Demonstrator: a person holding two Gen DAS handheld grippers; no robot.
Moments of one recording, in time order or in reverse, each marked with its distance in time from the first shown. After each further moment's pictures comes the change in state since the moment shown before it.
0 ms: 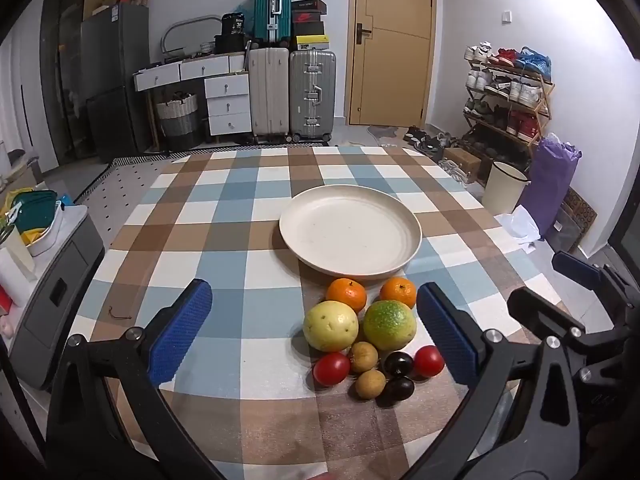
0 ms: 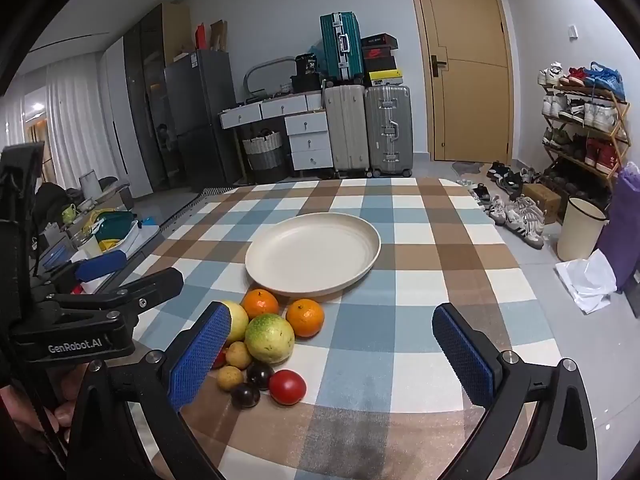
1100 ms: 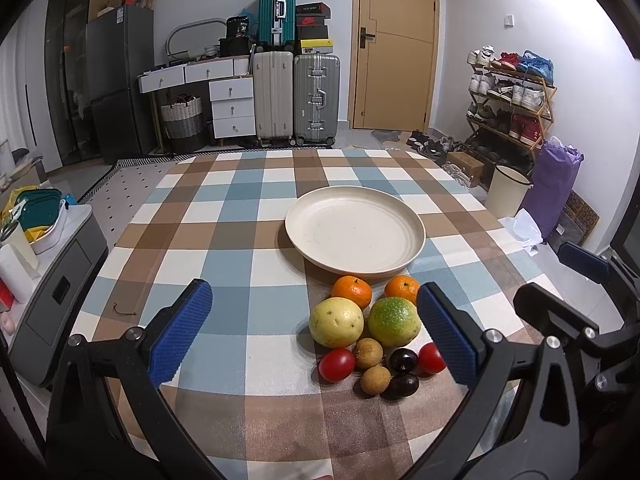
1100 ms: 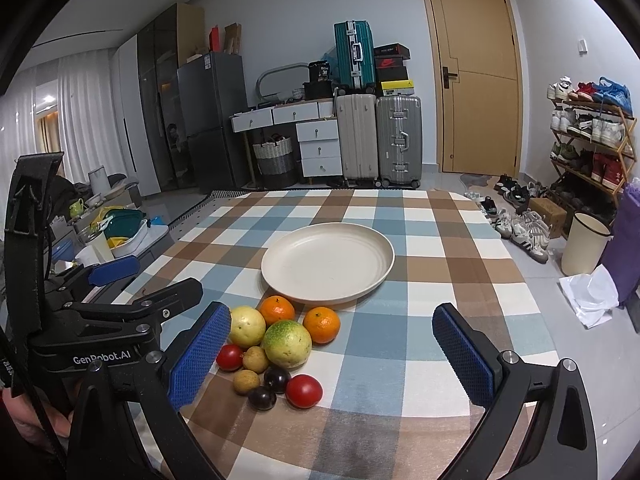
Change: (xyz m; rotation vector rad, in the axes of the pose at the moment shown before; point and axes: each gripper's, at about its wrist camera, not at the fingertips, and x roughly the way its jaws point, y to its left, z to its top) left arm -0.004 -0.002 -0.006 -0.026 -0.018 0.000; right arm -0.004 0.013 -0.005 -0.050 -0.029 0.012
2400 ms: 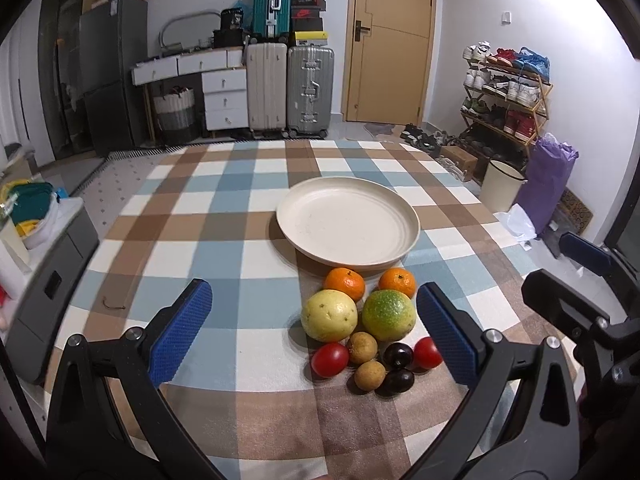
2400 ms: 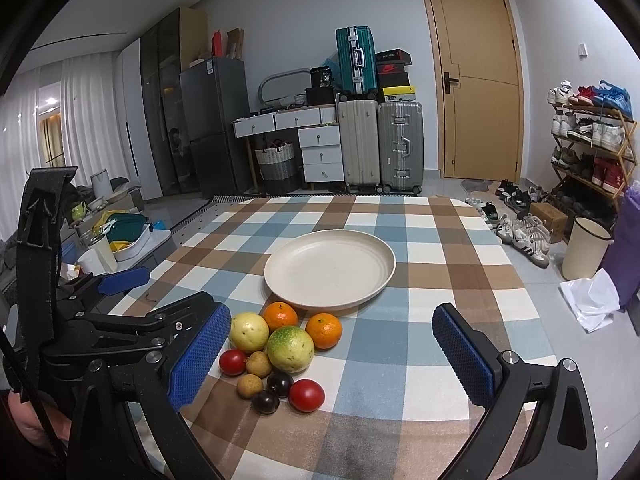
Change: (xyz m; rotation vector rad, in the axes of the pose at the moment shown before) left arm 0.010 0.001 -0.002 -0.010 0.036 -0.055; right arm -0.004 0.002 0.006 -0.009 -0.017 0.005
